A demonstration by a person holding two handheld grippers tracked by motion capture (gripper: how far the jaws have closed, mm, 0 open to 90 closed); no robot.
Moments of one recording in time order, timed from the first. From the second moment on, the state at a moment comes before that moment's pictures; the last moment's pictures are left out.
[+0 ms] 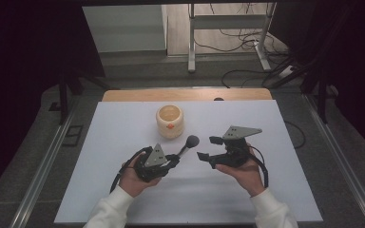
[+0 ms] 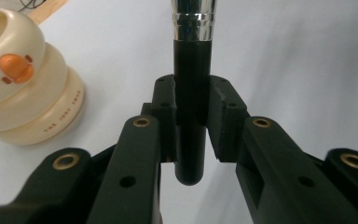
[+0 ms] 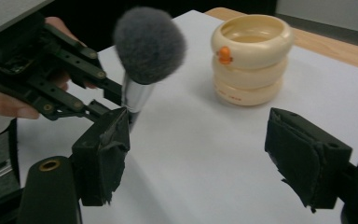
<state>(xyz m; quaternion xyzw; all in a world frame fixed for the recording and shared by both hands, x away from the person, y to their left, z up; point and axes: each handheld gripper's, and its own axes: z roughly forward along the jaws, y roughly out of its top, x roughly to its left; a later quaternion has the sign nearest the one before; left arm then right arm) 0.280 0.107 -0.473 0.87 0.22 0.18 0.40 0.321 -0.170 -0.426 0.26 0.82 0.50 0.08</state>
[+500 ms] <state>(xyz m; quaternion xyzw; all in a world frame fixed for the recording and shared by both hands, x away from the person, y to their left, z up) 0.280 0.099 -0.475 0.87 0.22 0.17 0.41 0.319 -0.155 -0.436 0.26 0.83 0.49 0.07</state>
